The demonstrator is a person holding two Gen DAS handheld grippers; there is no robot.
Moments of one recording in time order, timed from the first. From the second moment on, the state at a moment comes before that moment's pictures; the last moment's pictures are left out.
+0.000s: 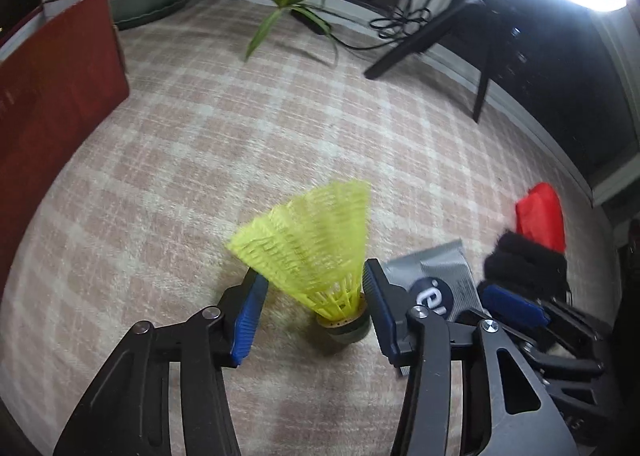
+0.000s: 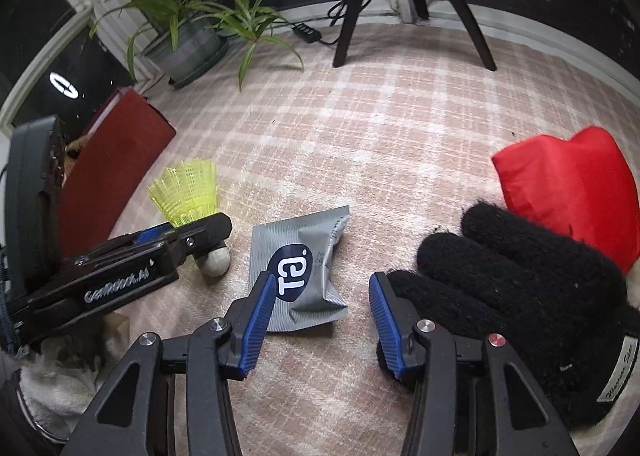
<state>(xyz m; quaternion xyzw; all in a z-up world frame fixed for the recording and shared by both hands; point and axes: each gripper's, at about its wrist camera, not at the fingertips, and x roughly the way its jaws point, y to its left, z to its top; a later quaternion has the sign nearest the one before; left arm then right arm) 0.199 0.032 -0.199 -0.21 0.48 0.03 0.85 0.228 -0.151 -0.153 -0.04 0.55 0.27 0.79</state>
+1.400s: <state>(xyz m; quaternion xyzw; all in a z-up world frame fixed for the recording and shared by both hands) 0.108 0.068 -0.143 -0.26 0.43 -0.03 0.87 0.179 -0.149 -0.109 -0.07 0.49 0.27 0.82</state>
